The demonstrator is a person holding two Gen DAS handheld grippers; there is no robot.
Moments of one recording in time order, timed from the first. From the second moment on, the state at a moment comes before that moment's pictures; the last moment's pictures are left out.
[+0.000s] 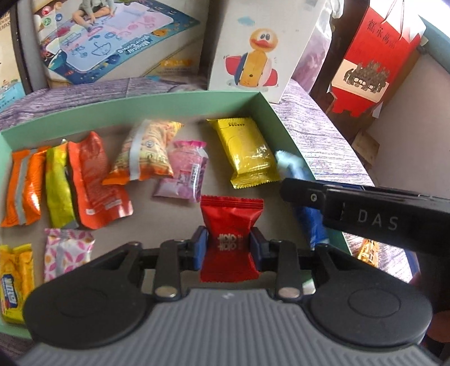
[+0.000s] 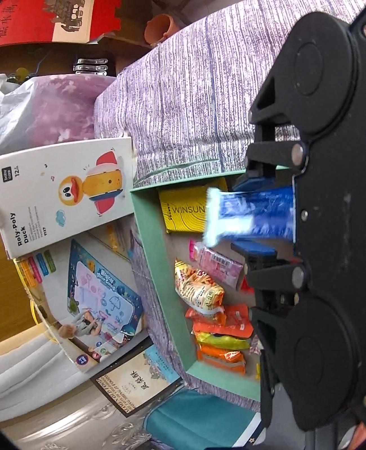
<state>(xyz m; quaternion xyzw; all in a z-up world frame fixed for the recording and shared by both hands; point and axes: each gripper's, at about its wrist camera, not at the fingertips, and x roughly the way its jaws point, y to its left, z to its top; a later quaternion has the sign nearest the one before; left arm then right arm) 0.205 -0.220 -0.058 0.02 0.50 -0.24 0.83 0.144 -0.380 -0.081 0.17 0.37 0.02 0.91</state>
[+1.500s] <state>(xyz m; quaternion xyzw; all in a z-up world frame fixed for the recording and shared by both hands) 0.108 -0.180 -0.067 0.08 0.51 -0.19 0.83 0.031 -0.379 -0.108 0.21 0.39 -0.03 0.90</state>
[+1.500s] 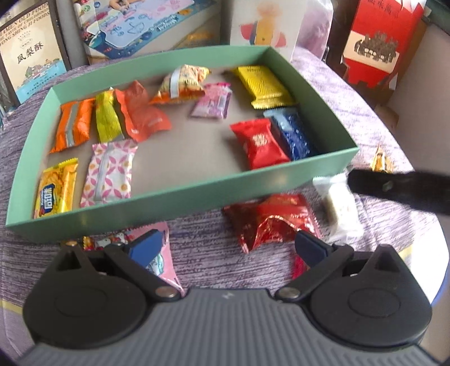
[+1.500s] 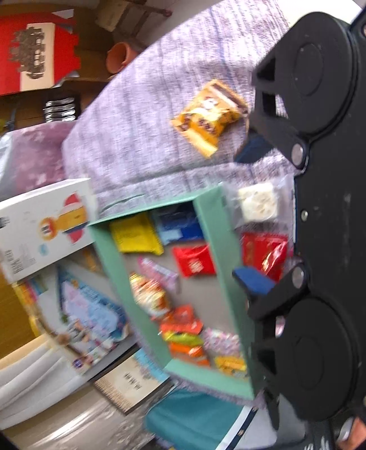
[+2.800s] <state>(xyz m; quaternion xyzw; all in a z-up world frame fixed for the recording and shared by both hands) 0.080 -0.266 -0.074 0.23 0.47 -0.35 0.78 -0.004 -0.433 -0.143 0.25 0.40 -0.03 0.88</state>
